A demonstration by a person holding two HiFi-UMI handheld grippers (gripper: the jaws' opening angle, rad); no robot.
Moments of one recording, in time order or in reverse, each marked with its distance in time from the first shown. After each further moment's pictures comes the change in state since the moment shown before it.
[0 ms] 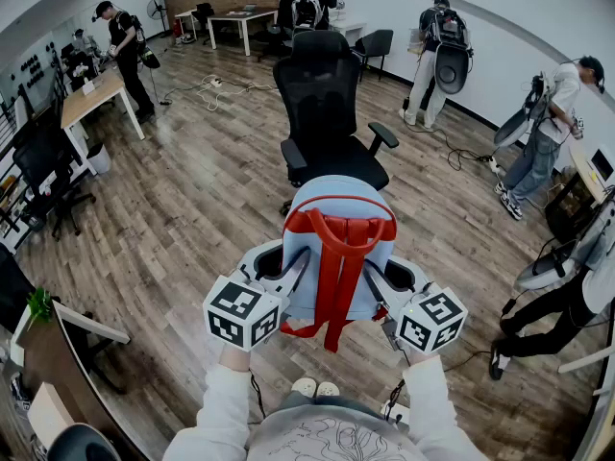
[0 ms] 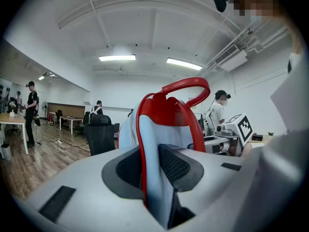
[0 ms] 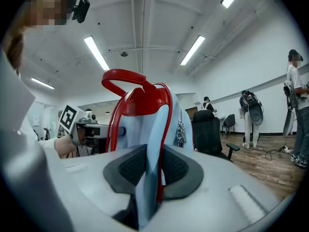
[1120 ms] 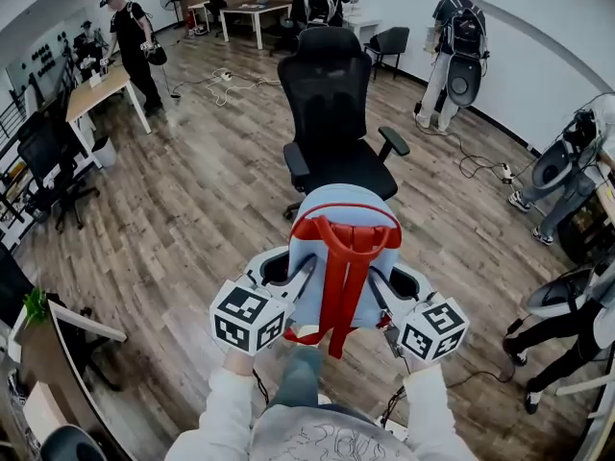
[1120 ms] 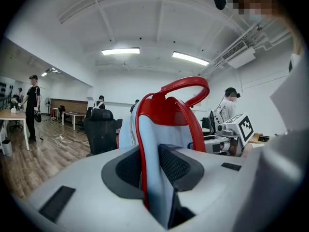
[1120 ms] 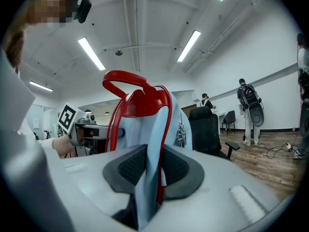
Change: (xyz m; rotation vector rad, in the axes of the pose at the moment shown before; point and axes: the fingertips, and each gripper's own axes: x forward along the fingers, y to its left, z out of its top) left arm 0.101 0.037 -0.008 -0.031 0.045 0.037; right arm 0.050 -0.100 -0.004 0.028 0.017 0.012
